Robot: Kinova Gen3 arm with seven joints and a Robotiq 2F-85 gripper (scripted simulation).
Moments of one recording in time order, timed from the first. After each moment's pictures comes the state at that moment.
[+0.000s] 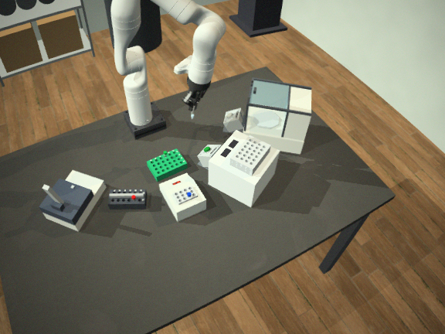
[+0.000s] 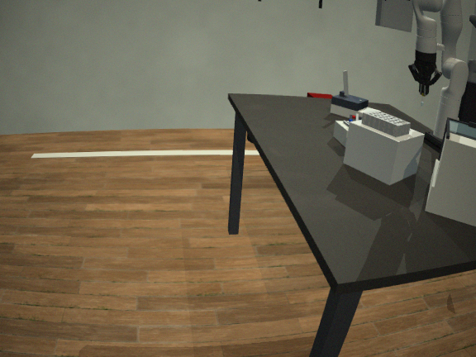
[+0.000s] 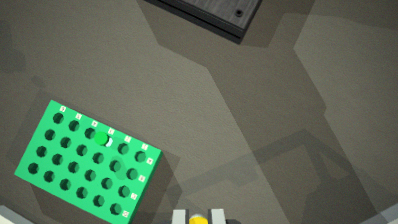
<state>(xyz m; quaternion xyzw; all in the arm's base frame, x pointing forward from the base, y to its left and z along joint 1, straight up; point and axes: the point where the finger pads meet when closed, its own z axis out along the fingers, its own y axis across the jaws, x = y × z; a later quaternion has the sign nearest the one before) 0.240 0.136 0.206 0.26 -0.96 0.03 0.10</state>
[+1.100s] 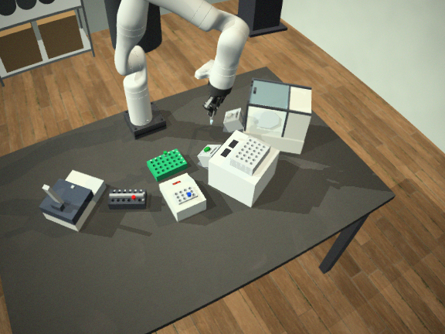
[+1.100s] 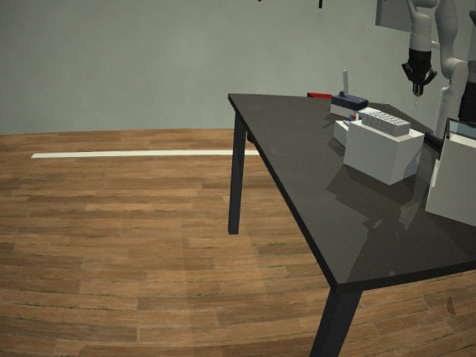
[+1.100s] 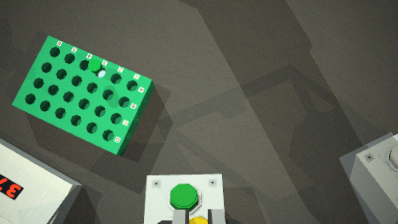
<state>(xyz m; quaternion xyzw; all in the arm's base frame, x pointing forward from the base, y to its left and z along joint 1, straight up) 0.297 0.183 0.210 0.26 -0.96 0.03 0.10</state>
